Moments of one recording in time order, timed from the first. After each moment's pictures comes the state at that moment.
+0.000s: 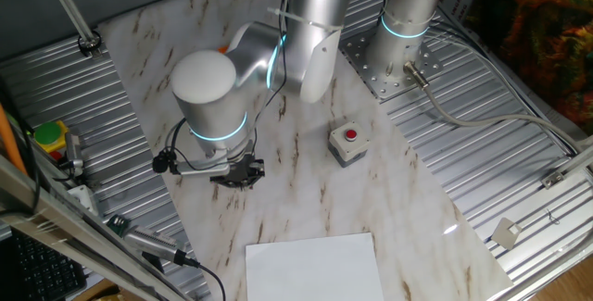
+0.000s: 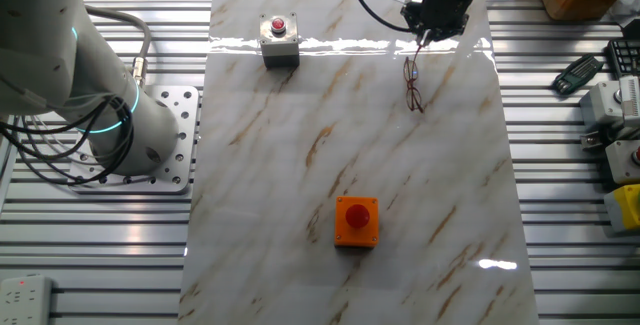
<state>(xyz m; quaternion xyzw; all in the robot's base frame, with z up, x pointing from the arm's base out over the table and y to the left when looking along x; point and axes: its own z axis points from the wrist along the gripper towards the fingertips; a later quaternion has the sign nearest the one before) 0.561 0.187 0.057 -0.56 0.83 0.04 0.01</state>
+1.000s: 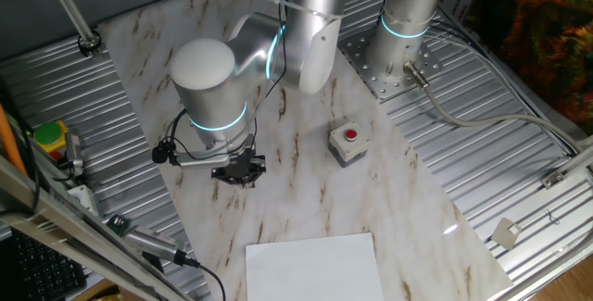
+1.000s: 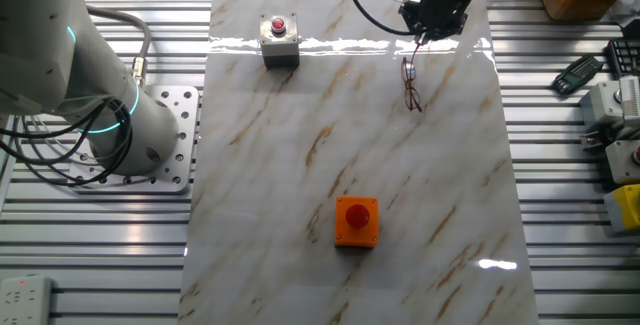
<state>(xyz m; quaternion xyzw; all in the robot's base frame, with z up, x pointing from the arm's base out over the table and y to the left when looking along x) 0.557 0.185 0.062 -0.56 0.83 0.05 0.01</state>
